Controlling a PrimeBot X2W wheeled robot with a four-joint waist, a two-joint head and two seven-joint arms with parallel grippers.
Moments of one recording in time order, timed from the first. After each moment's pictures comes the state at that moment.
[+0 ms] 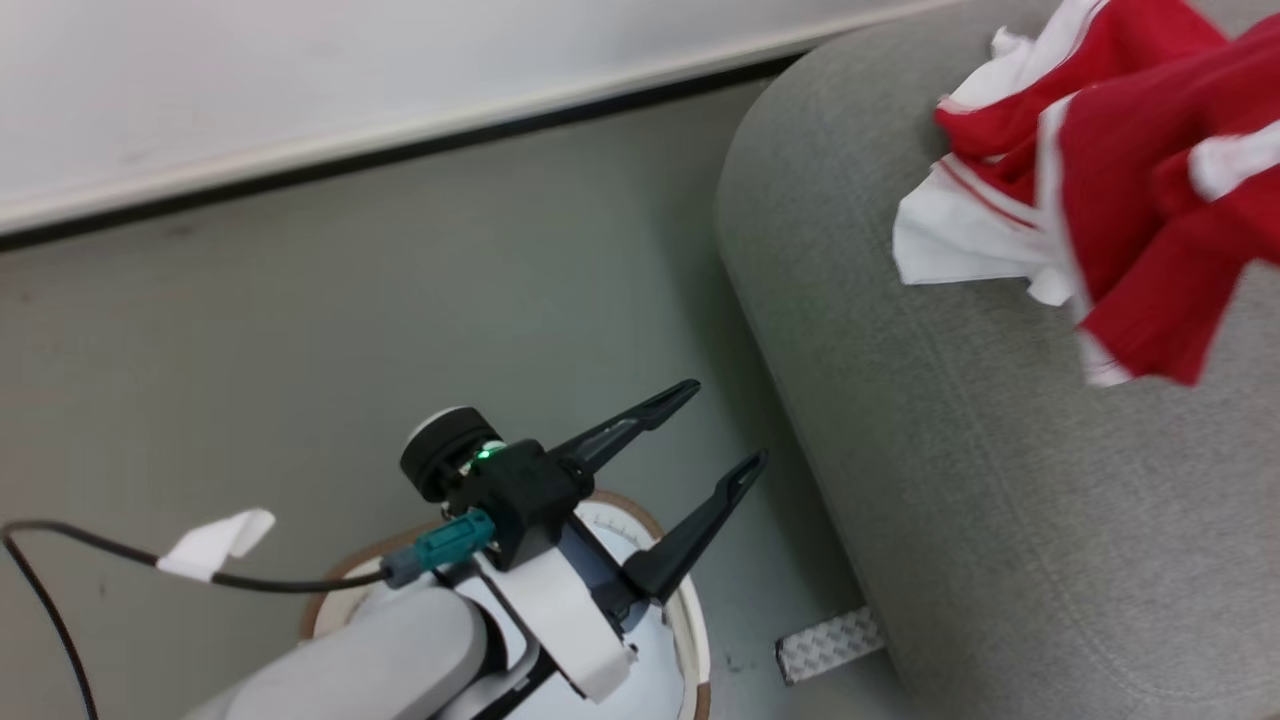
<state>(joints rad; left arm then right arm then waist) -0.71 0.50 -1.03 -0.08 -0.64 0.06 -0.19 -0.62 -0.27 -0.18 0.04 0.21 0.13 -0.07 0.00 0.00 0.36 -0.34</state>
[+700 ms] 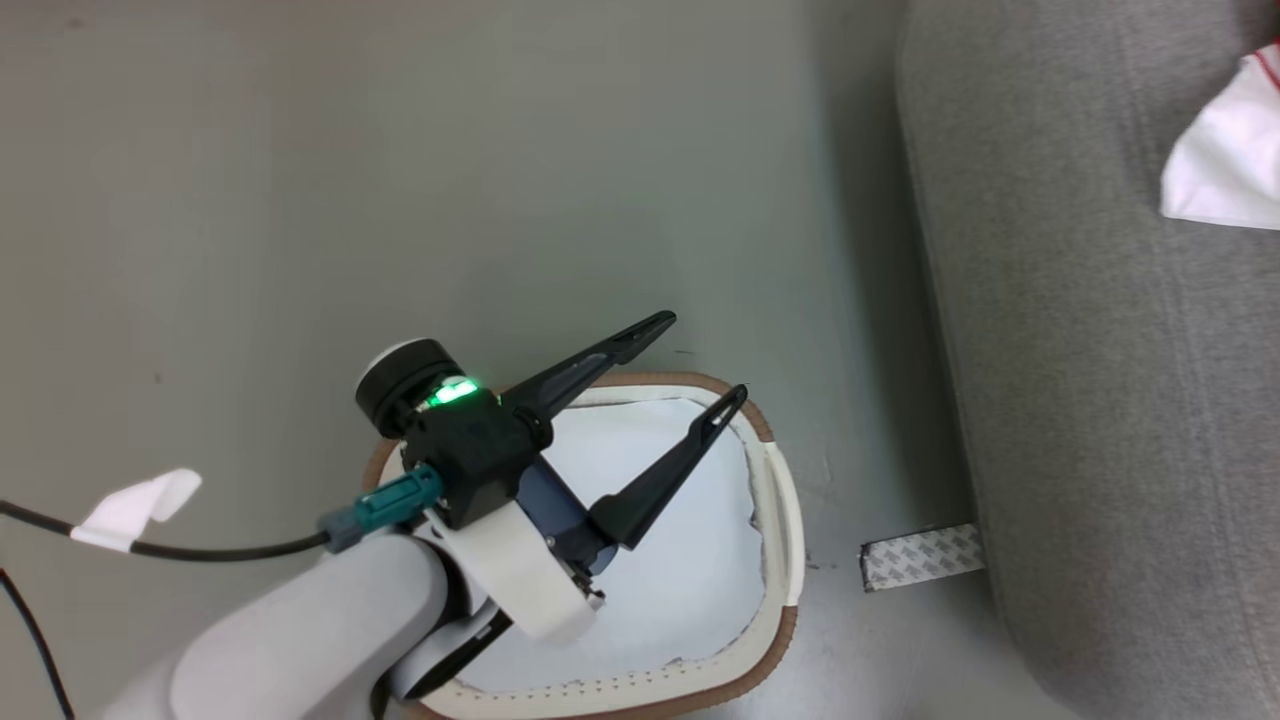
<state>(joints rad) -0.78 0.56 -0.99 -0.11 -0.63 0.02 -0.21 -0.80 -0.46 -0.46 0.45 -0.04 0.13 0.33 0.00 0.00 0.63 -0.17</state>
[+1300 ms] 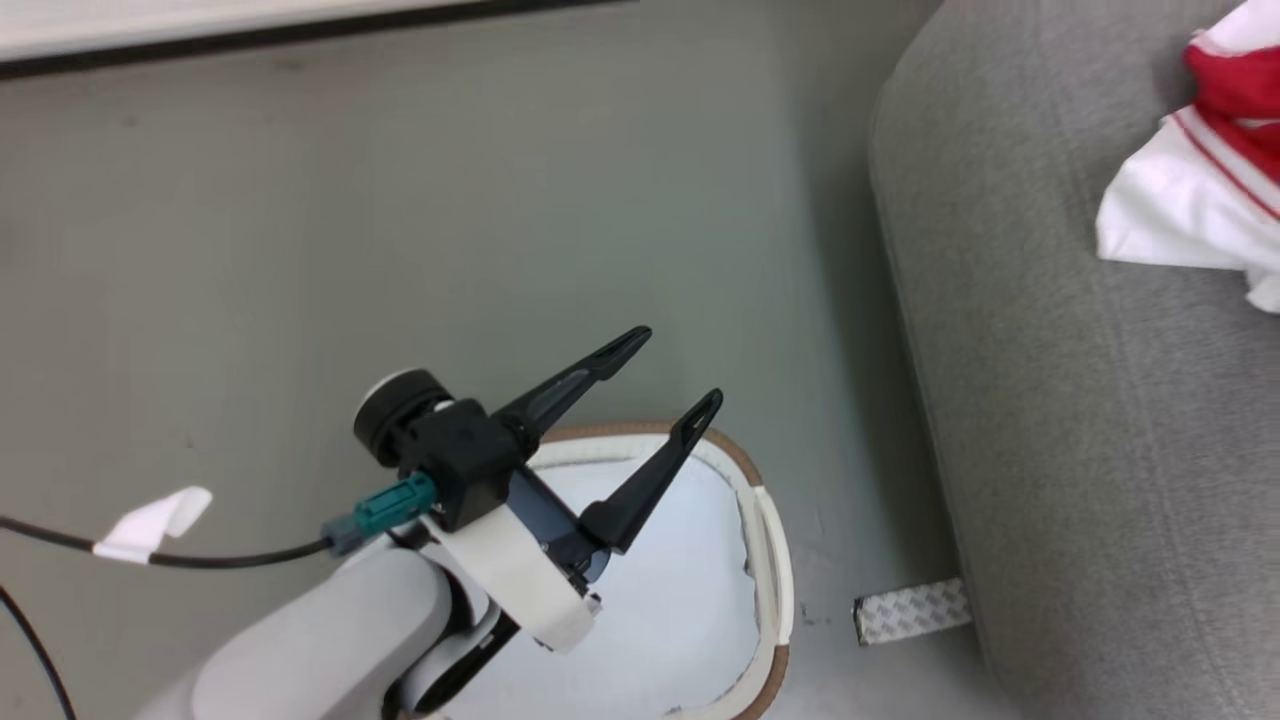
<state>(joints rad) -0.73 0.53 -0.98 -0.04 -0.65 0.04 -0.24 -0.74 -0.42 -0.38 0.43 -0.01 0.13 0.59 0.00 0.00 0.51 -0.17</state>
